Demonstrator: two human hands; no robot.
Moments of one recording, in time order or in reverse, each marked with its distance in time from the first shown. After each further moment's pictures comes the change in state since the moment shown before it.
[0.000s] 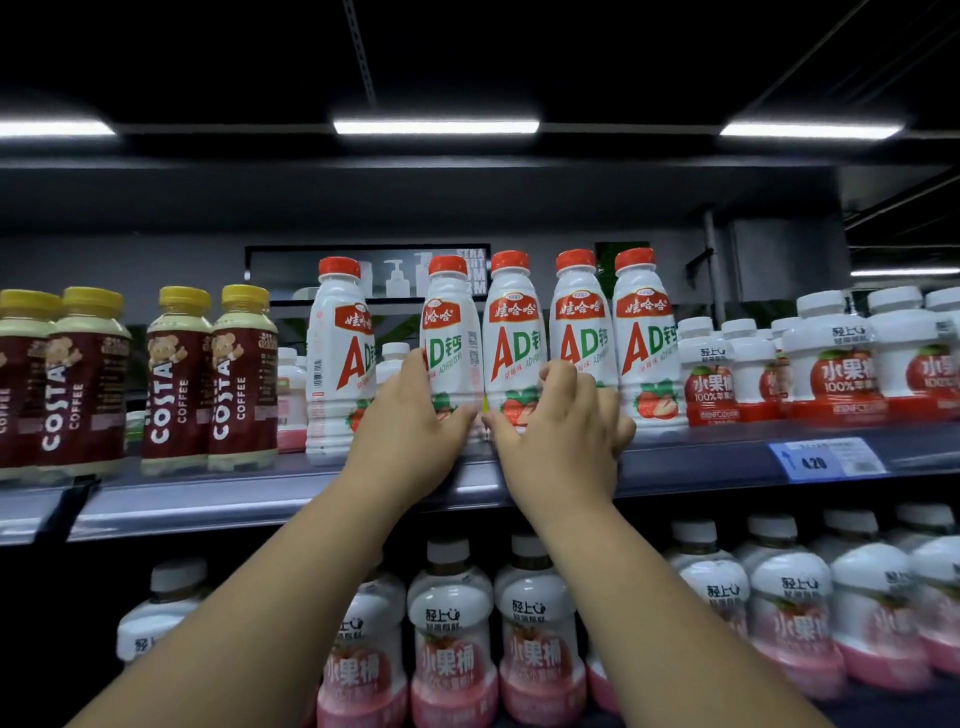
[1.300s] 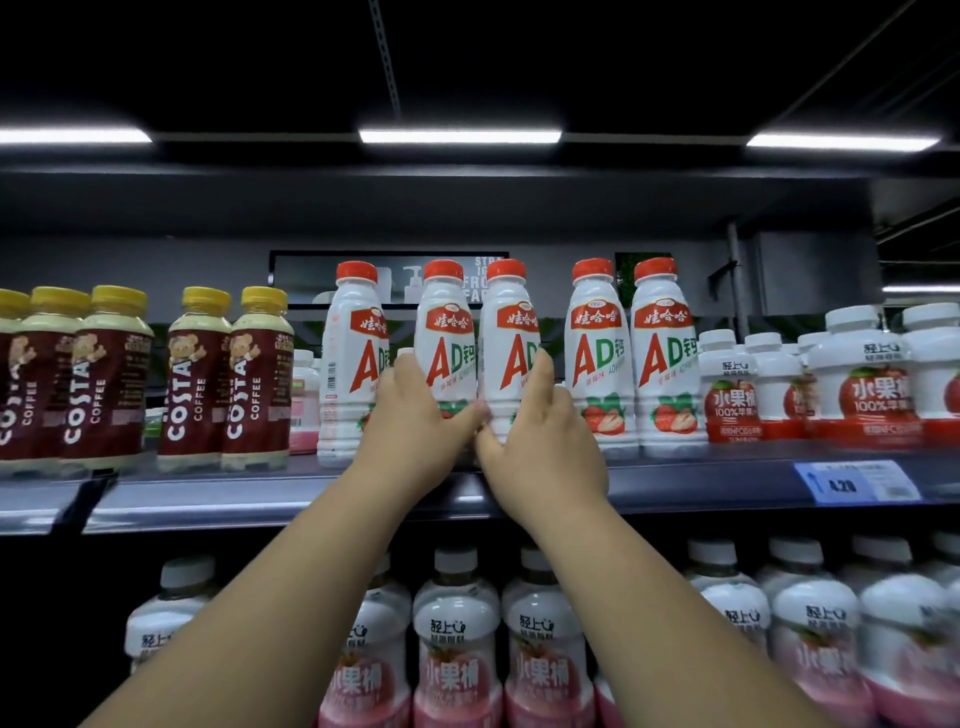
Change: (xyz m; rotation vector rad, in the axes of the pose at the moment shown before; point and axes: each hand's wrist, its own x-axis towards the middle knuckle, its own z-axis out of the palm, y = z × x) left_hand 0.006 0.006 -0.004 -0.043 0.021 -0.218; right_hand 0.009 -0.018 -0.007 0.070 -0.371 -0.042
